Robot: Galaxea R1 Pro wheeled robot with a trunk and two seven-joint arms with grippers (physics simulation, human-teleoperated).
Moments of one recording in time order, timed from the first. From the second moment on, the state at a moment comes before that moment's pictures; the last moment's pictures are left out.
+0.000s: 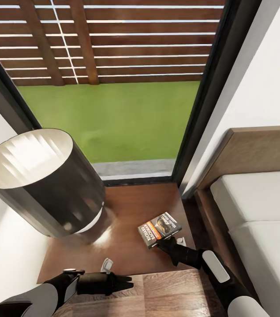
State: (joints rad) left arm -0.72 0.02 0.02 -0.02 -0.02 0.10 -1.48; right arm -0.51 -0.03 0.02 -0.73 -1.13 0.85 0.22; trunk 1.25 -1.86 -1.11
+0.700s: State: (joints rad) left arm -0.72 0.03 0.03 -0.33 -0.02 0.25 -1.49; right arm -0.51 -0.03 0.02 -0.73 -1.13 0.85 0.22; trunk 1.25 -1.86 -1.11
